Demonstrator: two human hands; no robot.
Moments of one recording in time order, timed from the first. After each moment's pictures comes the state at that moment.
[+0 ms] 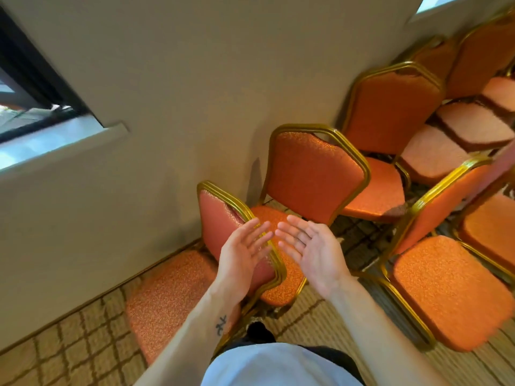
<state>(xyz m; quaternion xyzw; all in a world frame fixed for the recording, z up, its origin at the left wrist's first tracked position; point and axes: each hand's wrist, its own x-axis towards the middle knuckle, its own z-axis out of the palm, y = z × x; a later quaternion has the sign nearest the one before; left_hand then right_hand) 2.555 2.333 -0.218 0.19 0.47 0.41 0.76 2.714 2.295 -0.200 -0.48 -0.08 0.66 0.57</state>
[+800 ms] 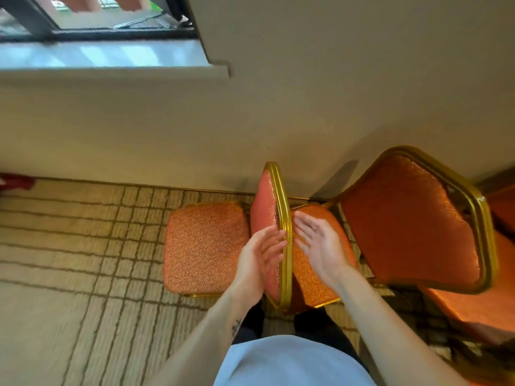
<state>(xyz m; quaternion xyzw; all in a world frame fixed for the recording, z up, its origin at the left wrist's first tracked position) 2.599 2.391 -0.268 -0.01 0.61 0.52 0.60 2.727 2.478 -0.294 -0.50 -0.24 0.79 0.26</state>
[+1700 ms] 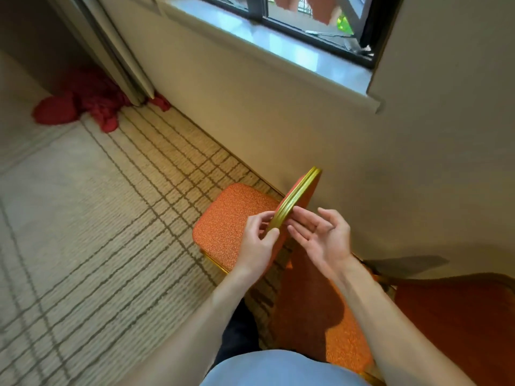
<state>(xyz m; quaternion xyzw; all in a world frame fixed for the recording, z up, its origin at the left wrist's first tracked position) 2.552 2.345 -0.249 0.08 0.80 0.55 0.23 2.609 2.497 -0.242 -0.31 -0.26 0.91 0.03</state>
